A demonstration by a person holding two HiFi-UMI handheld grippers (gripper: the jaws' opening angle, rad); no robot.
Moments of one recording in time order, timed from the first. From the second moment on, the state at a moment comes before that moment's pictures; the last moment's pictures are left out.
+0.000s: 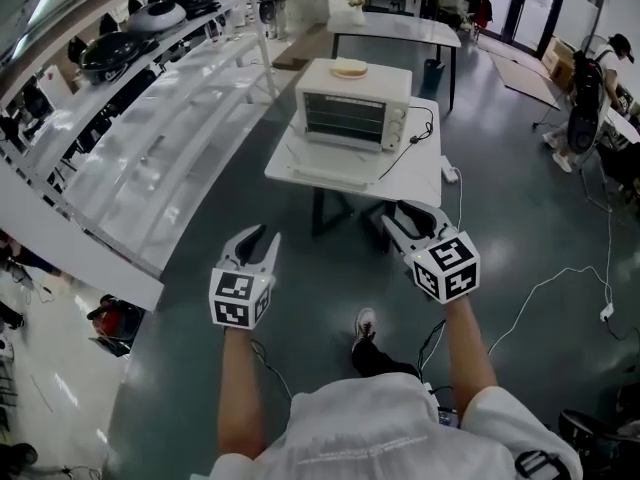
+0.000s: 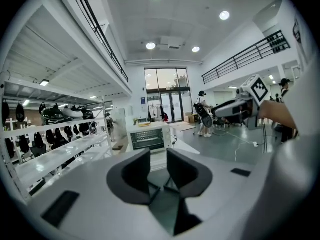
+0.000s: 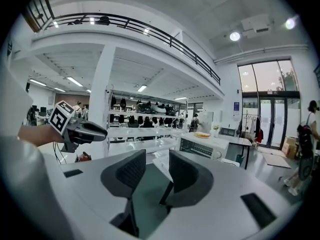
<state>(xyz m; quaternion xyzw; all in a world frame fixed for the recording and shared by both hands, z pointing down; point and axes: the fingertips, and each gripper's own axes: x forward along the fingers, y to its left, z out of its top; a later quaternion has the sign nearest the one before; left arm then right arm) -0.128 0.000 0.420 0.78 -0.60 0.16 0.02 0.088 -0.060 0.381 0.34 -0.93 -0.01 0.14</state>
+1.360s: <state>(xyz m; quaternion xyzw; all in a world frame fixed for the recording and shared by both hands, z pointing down) -0.209 -0.325 0.608 0.75 -0.57 0.25 0.22 0.029 -0.371 0.495 0.34 -0.91 0.12 0.21</state>
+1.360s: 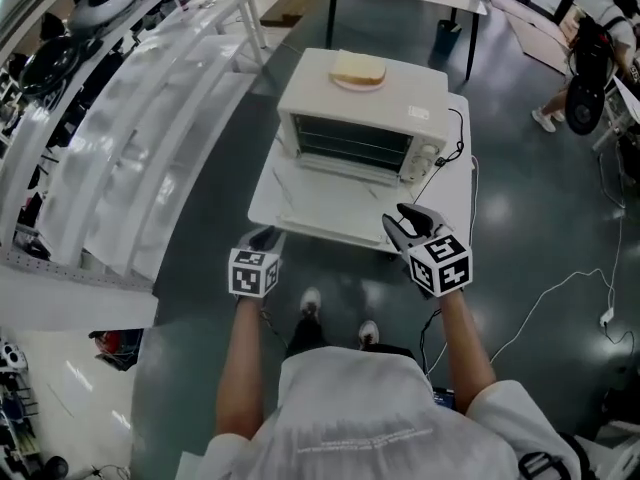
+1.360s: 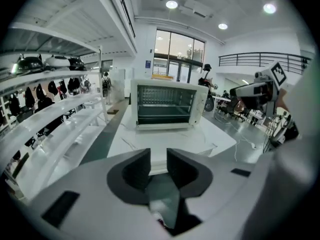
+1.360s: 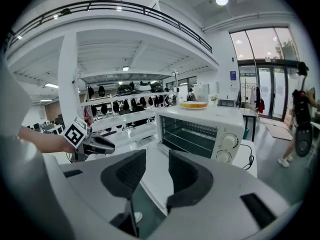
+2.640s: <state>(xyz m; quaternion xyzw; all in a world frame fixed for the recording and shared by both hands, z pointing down) -0.219 -0.385 0.742 0.85 -0.40 0.24 0.26 -0.014 -0.367 0.557 0.49 -0.82 0.19 0.22</state>
